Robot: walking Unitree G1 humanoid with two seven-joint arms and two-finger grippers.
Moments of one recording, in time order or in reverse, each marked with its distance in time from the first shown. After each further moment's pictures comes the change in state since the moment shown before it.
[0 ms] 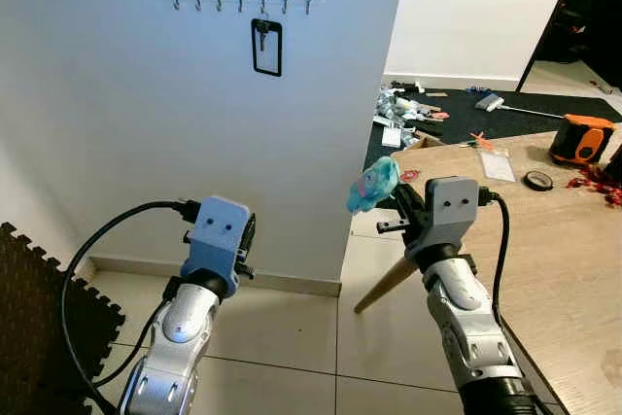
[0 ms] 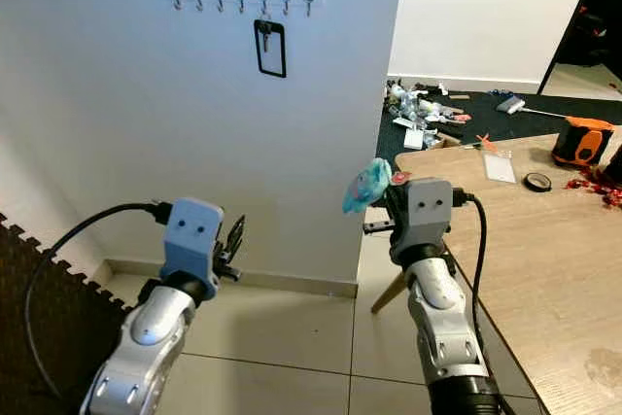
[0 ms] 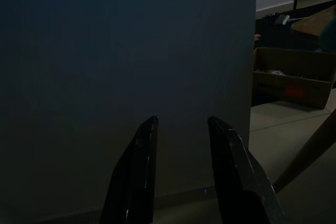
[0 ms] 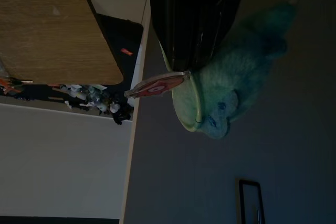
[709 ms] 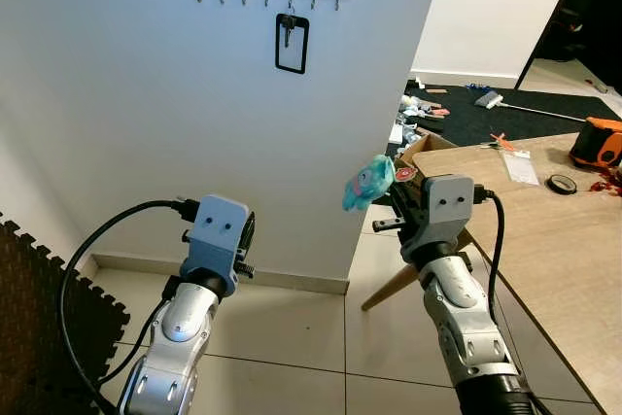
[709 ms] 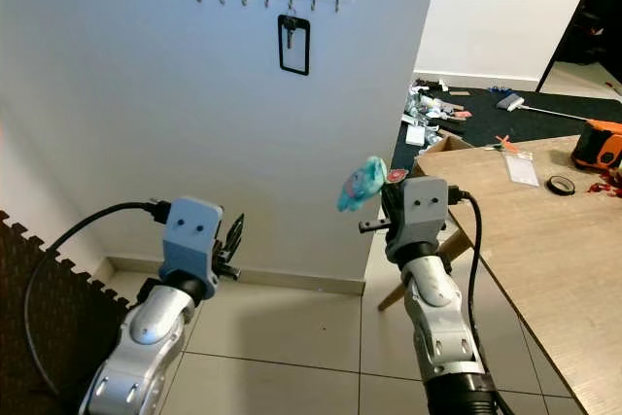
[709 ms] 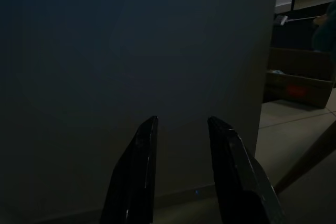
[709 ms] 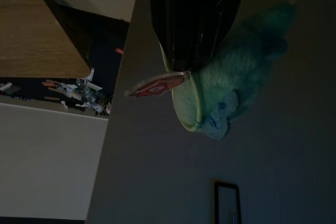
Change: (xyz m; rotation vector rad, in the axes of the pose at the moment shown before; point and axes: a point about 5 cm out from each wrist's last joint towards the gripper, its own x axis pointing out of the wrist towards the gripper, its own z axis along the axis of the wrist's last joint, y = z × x) left arm 0.000 0.000 0.000 0.002 -0.003 0.002; right arm 0.001 0.003 0.001 0.004 -0.004 0.014
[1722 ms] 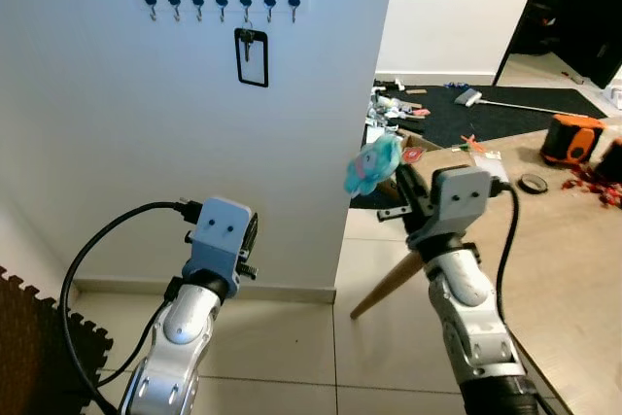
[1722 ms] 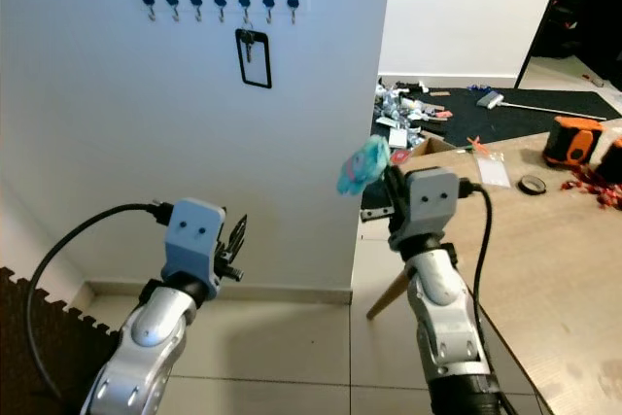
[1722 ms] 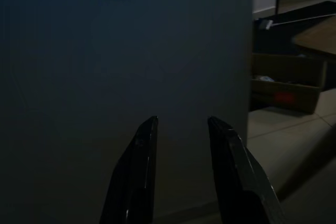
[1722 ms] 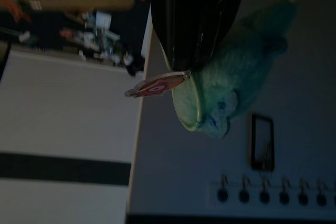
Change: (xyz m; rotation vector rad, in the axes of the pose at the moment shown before) left arm -0.001 -0.002 0.001 0.008 -0.014 -0.014; right arm -0.005 -0.001 0.041 -0.061 -0.229 0.014
